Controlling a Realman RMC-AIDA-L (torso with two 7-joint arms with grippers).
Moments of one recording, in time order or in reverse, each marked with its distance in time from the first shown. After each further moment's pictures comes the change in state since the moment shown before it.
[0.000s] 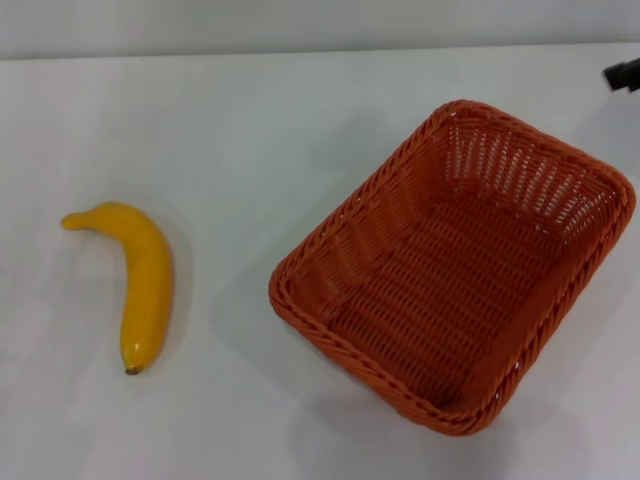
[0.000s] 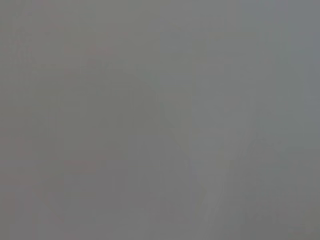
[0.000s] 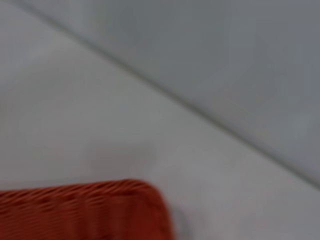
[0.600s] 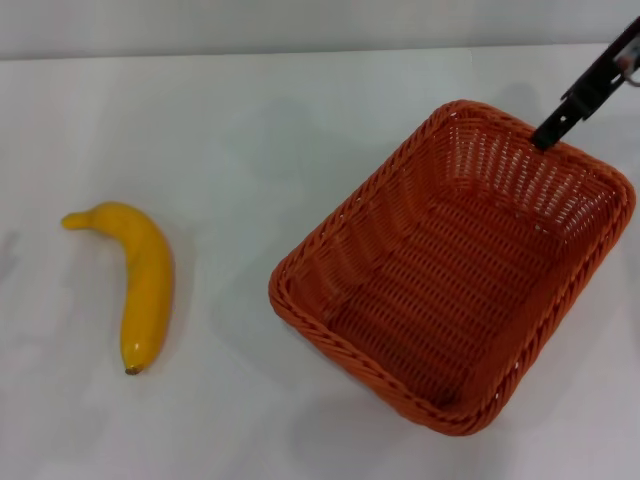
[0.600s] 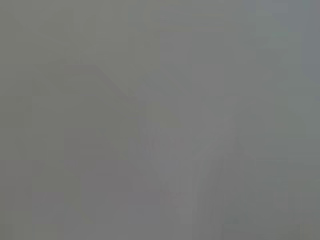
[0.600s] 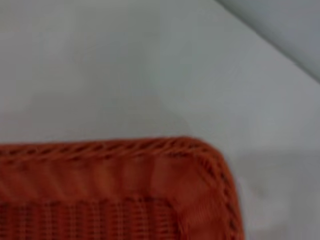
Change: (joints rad) left arm -0.029 0.001 0.000 -0.032 0.048 0.001 -0.031; right arm 0.331 0.093 -0.161 0.254 -0.397 0.069 0.204
